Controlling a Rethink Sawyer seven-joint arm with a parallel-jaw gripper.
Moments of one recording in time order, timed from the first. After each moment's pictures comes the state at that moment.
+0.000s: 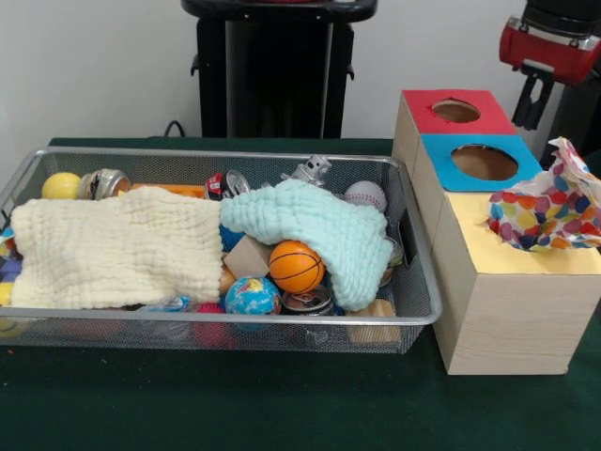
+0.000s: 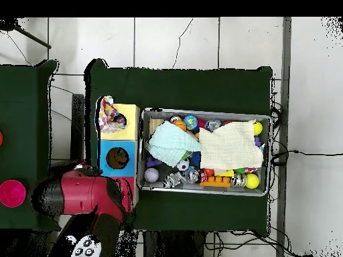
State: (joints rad) arm 0.46 -0.65 -0.32 1.73 0.27 0.52 2.40
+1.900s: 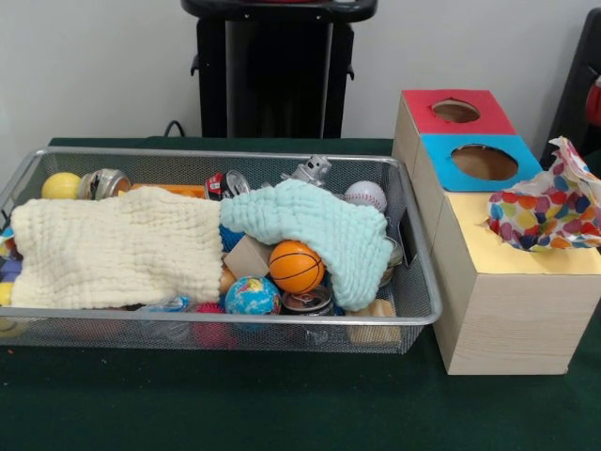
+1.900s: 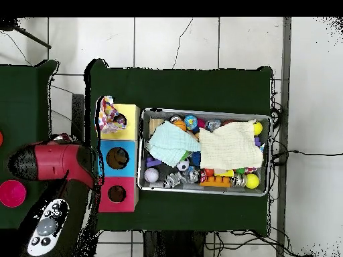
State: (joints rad) arm 0.56 -0.38 -0.42 1.37 0.46 0.62 2.59
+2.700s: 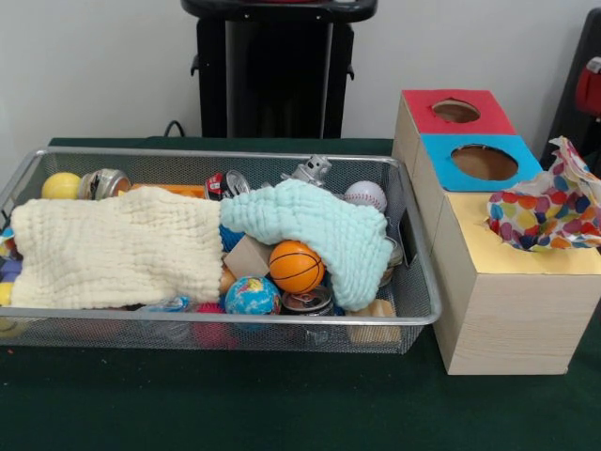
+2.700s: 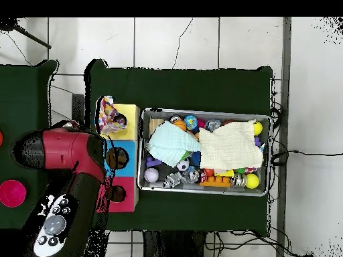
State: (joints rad) arm 0.51 -0.39 -0.48 1.32 0.46 0.67 2.59
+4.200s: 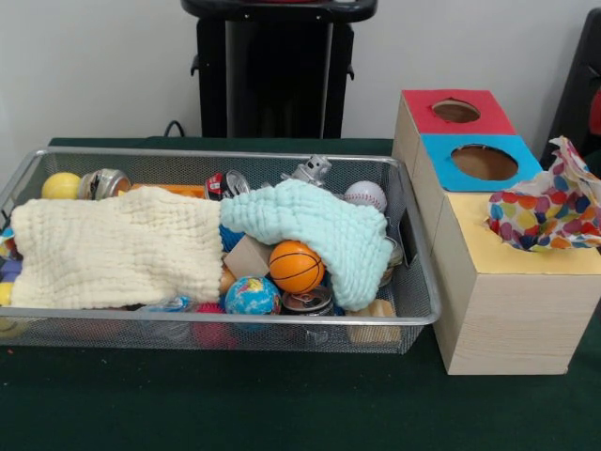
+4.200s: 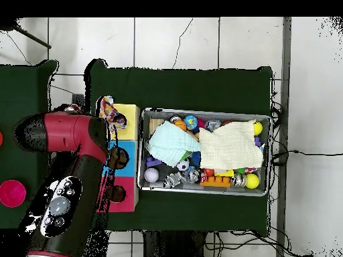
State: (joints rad) arm 0.46 -0.32 -0.50 1.17 0.45 0.69 2.59
